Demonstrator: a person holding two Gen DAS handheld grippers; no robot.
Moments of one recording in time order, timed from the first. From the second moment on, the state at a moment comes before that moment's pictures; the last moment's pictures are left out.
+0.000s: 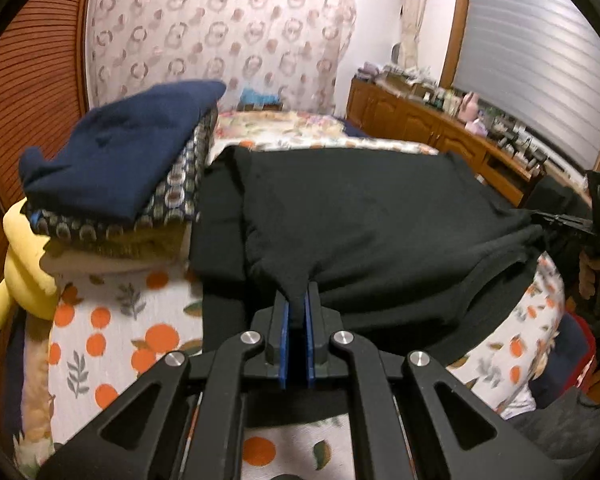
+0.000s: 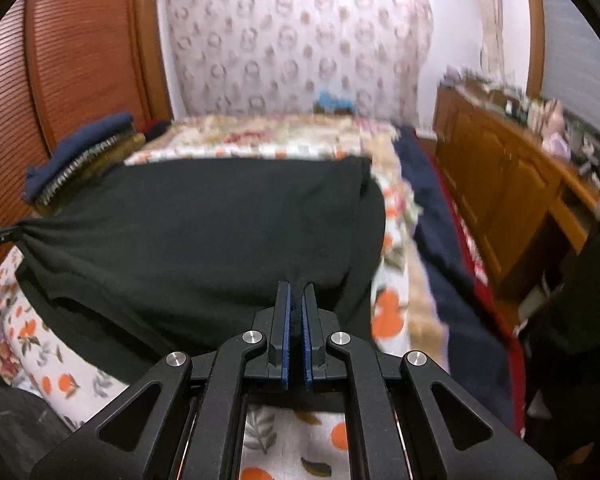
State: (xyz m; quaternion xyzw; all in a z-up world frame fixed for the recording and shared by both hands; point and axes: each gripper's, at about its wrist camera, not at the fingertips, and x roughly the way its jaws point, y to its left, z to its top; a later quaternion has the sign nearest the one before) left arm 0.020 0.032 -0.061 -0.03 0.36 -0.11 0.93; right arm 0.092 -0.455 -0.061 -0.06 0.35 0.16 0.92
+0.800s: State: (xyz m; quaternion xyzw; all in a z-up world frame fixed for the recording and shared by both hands) left arm 0.029 0.040 -0.087 -0.02 0.40 -0.07 0.91; right arm 0.078 -0.494 -0.099 -0.06 0.40 0.11 0.91
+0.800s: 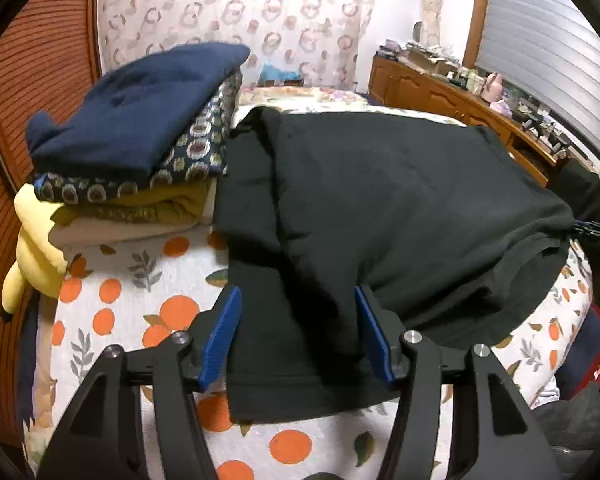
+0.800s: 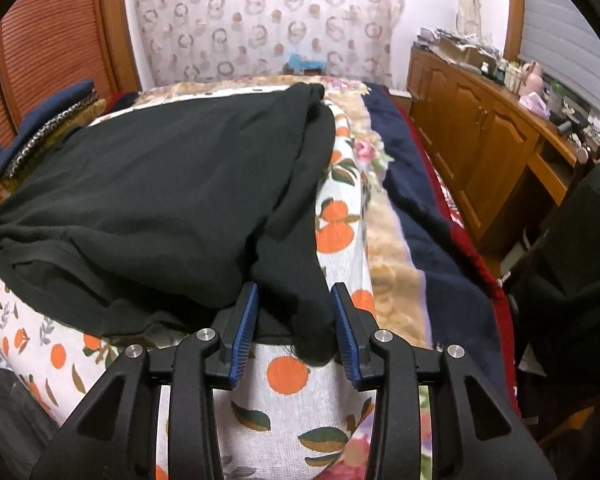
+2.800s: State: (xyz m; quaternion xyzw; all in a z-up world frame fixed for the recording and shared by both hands) left arm 0.042 0.041 -0.096 -0.08 0.41 -0.12 0.90; right arm 0.084 -0.388 -0.094 -0.12 0.36 0.19 0.91
